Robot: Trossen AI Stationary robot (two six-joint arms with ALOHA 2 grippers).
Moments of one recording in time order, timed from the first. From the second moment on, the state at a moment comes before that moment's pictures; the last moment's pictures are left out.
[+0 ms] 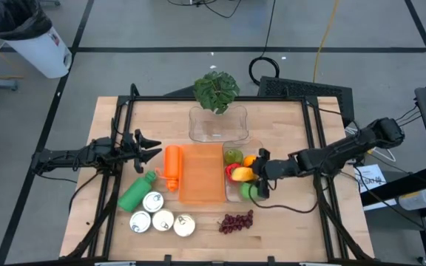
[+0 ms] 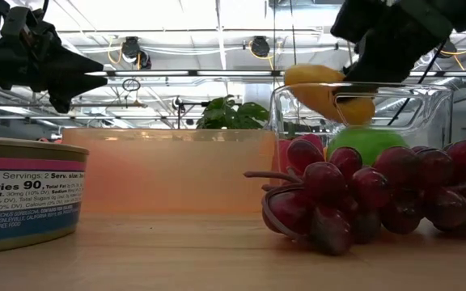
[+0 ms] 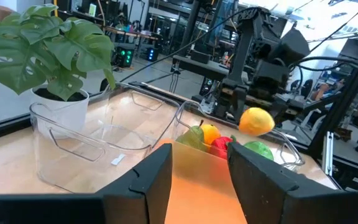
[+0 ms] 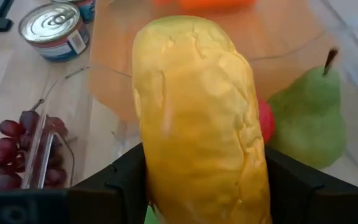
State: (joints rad) left arm 0.03 0.03 0.03 0.03 -0.16 -0.29; right arm 0.27 1.24 0.65 -0.10 0.23 0.31
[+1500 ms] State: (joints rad) left arm 0.03 0.03 0.03 0.03 -0.16 -0.29; right arm 0.25 1.20 0.56 -0.11 0.05 0.32
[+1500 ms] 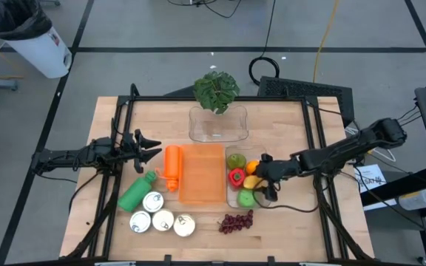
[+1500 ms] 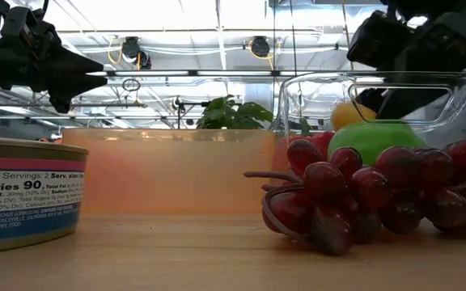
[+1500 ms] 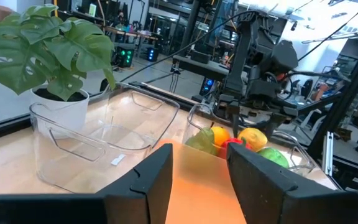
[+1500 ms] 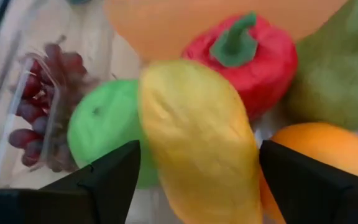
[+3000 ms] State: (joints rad) left arm 0.03 0.03 0.03 0.03 -0.16 -0.29; right arm 0.28 1.19 0.56 0.02 -0.13 0.45
